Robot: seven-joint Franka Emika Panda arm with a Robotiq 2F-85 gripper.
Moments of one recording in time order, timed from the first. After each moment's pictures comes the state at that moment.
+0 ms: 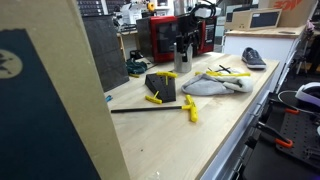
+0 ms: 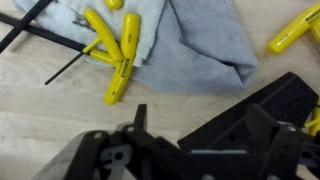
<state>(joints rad) 0.10 0.08 0.09 -2.14 -0.02 2.10 0.10</state>
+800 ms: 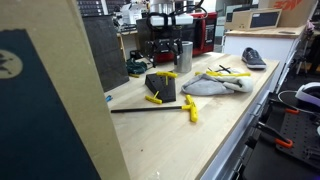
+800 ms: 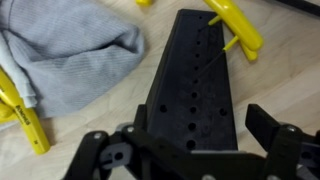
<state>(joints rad) 0.19 0.29 0.10 -1.90 0.13 2.12 0.73</state>
